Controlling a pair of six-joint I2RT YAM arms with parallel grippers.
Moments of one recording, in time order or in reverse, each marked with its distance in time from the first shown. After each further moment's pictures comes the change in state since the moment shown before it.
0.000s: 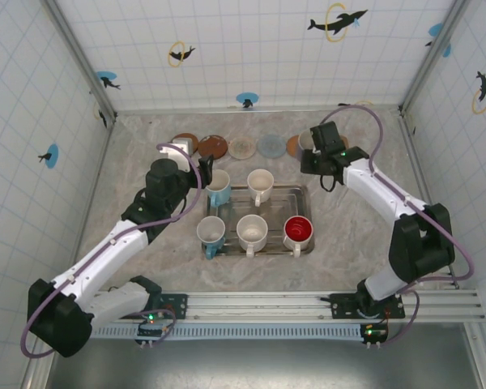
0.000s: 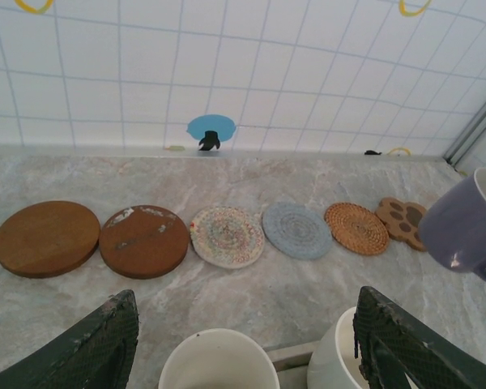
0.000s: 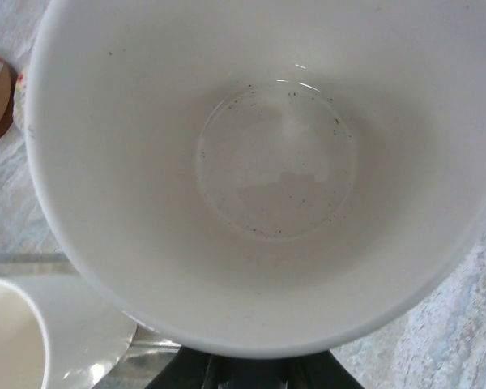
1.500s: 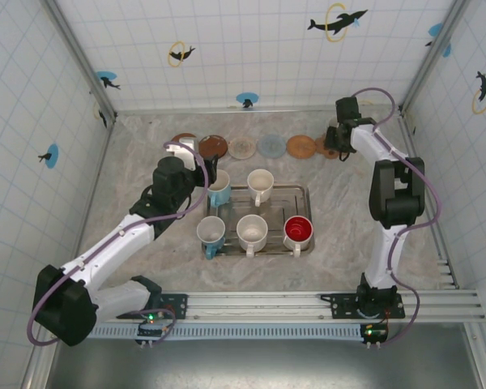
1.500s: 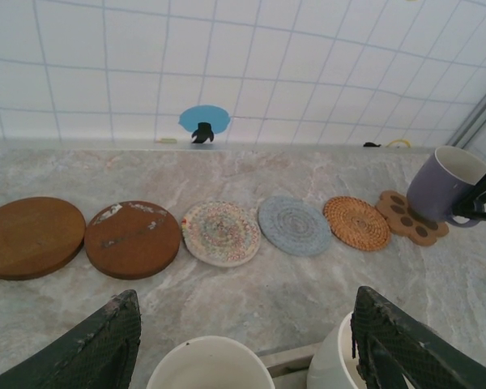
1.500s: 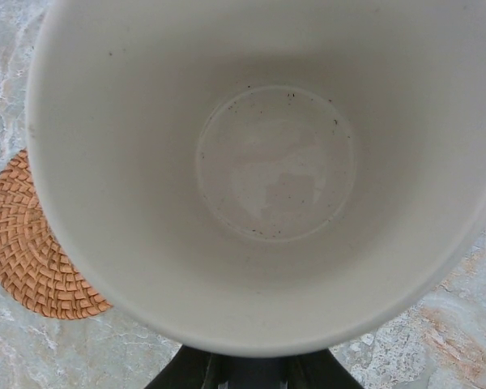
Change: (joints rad) left arm 0.000 0.082 -0.009 0.078 0.019 0.000; right arm -0.270 0.476 0.400 -0.046 0.018 -0.094
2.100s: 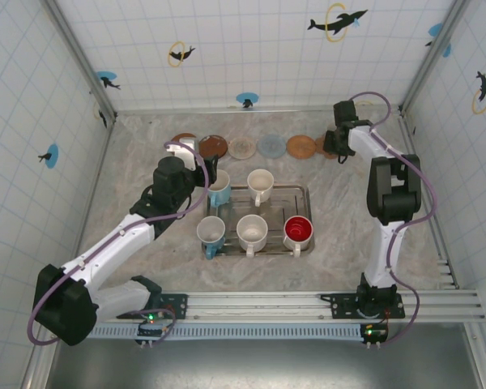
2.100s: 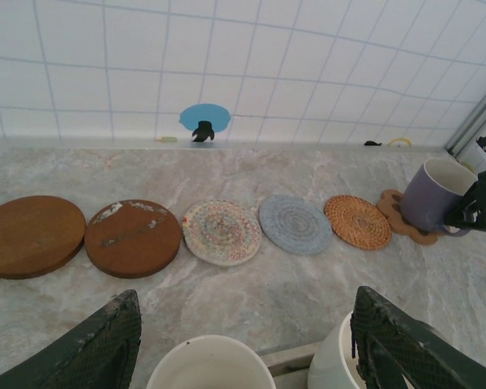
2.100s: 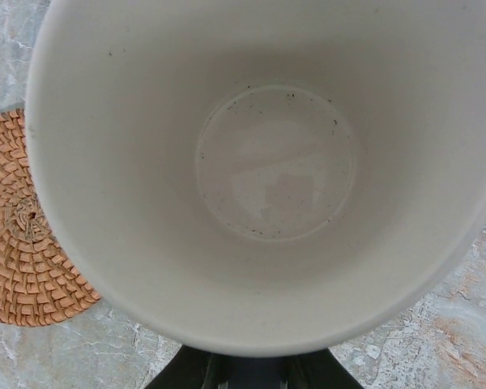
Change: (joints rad) left arm 0.000 0.001 0.000 0.000 0.000 0.000; right arm 0.000 0.049 0.005 0.003 0.002 -0.020
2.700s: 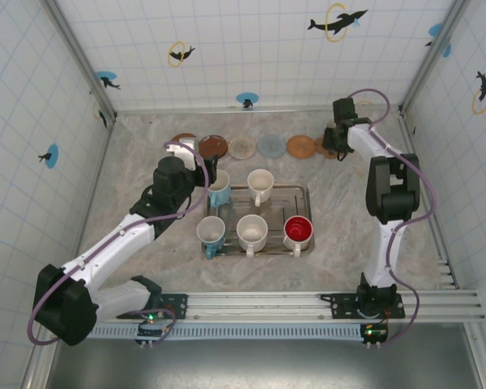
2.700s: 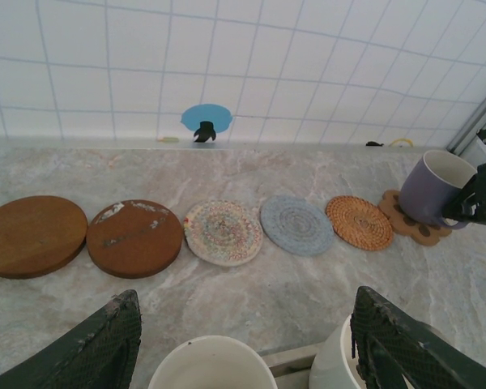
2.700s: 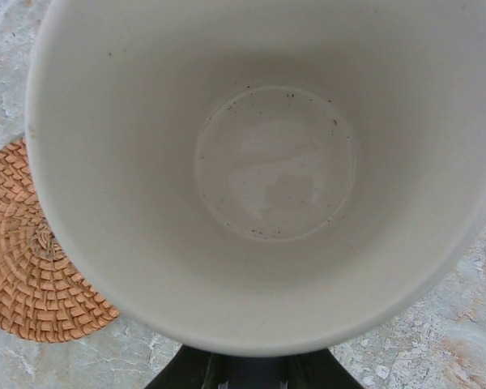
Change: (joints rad) left arm 0.000 0.000 0.000 0.000 -0.005 0.000; right arm 0.005 0.016 0.037 0.002 0.000 -0.004
